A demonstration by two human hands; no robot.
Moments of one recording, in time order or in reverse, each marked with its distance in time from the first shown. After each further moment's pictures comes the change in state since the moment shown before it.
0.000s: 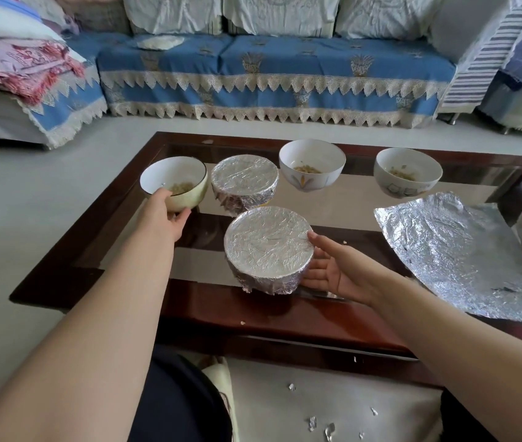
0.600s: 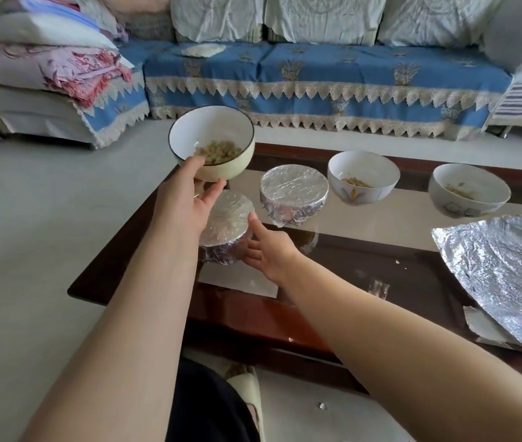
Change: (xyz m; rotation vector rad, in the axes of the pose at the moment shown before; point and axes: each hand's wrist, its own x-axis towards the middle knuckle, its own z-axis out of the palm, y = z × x) left_hand -0.039 0.050 -0.002 -0.055 -0.244 0.212; right_hand 0.097 0.003 0.172 -0.018 0.072 -0.085
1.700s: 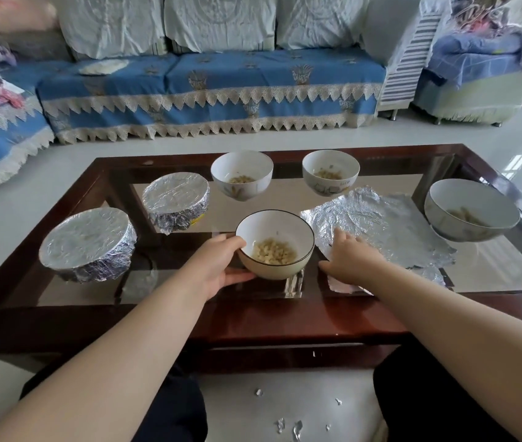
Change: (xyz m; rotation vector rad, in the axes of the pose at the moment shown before) left_hand -0.120 -0.165 0.087 0.750 -0.383 -0.410; right_hand -0.131 -0.039 -0.287 -1.579 0.517 0.039
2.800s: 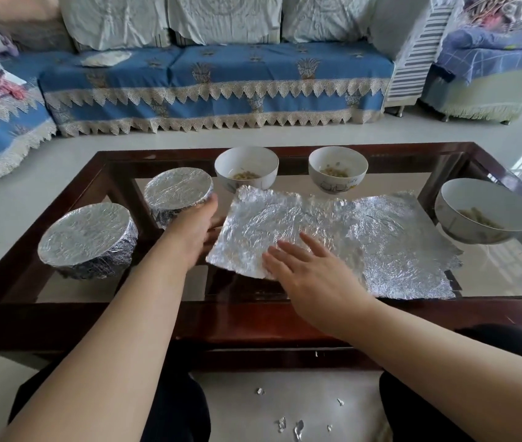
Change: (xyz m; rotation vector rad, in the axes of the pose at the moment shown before) left_hand 0.029 0.032 -0.038 0.188 0.061 0.087; right_hand -0.072 -0.059 0.002 -0.362 0.494 -0.732
